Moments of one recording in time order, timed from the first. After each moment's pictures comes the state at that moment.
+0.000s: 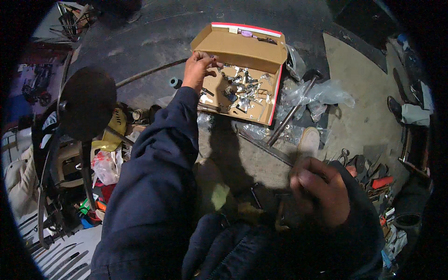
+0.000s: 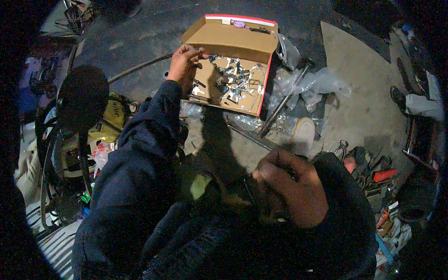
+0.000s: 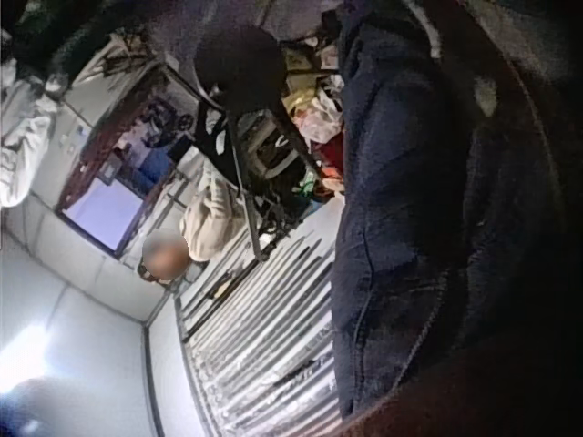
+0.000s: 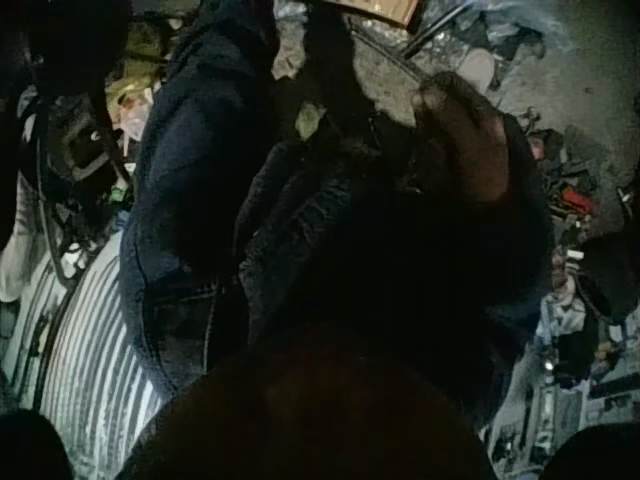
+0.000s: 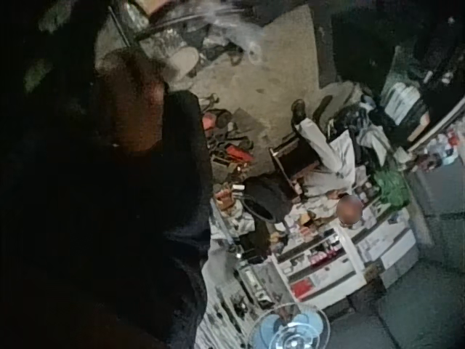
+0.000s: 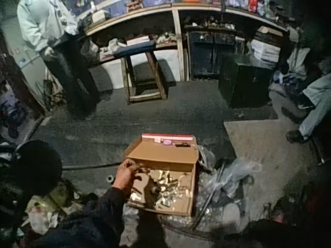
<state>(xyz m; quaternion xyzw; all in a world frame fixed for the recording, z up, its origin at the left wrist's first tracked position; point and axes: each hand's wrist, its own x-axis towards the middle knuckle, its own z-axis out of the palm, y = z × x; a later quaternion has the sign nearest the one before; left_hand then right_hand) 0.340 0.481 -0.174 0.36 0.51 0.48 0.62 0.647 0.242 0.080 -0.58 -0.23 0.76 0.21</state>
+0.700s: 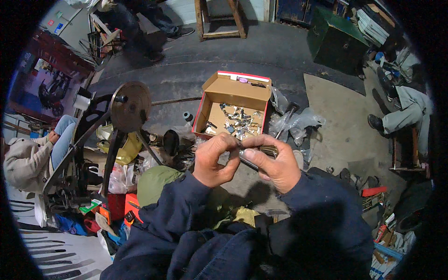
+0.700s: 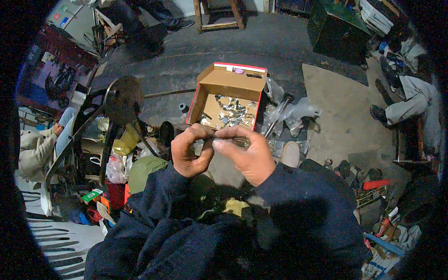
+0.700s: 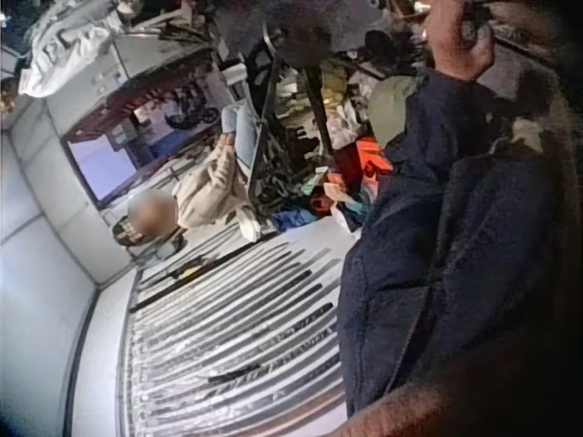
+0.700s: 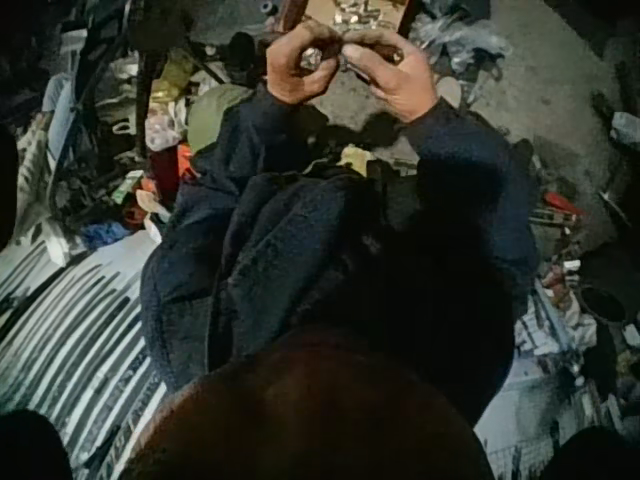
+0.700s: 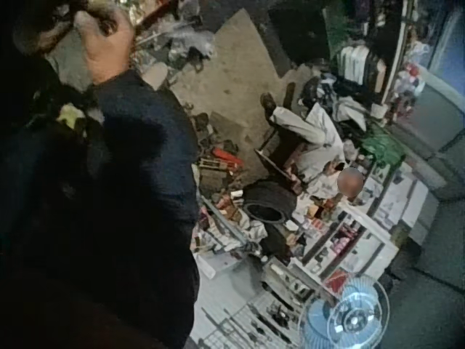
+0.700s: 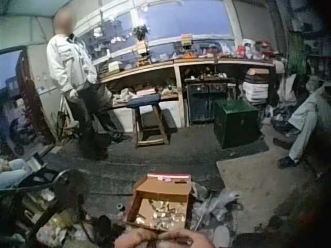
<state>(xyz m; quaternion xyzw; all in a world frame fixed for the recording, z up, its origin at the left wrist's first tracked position) 0.413 0.235 0.069 0.75 0.34 0.52 0.22 0.606 0.215 0.101 -0.43 -0.38 0.71 0.40</state>
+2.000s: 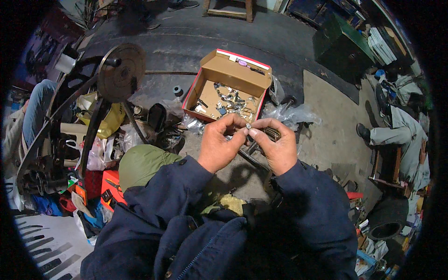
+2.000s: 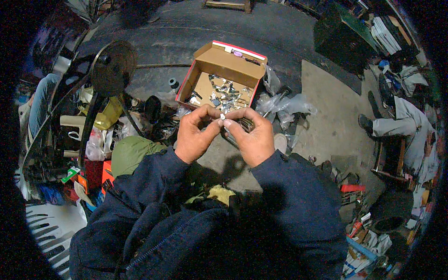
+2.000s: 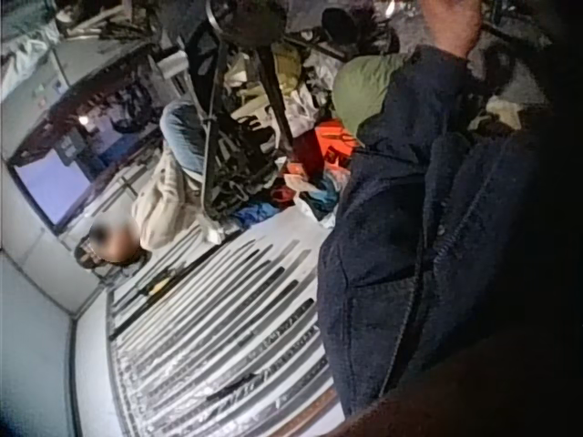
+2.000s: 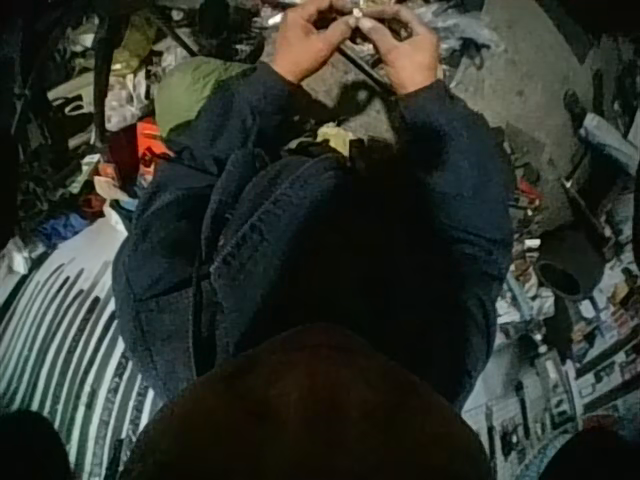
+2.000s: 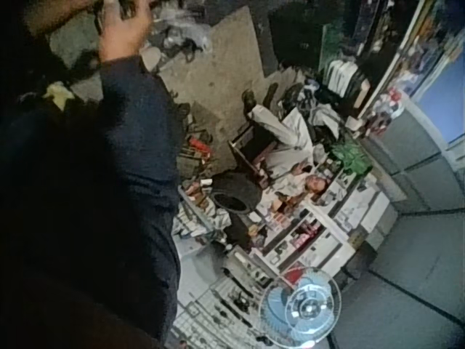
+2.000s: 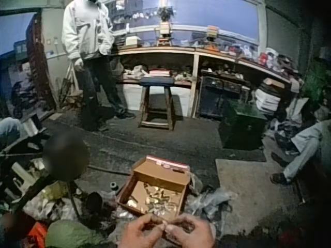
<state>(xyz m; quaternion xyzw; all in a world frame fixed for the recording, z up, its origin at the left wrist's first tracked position) 0.414 0.236 0.037 0.54 0.44 0.51 0.50 0.581 0.239 0.066 -0.50 -0.53 0.54 0.42</state>
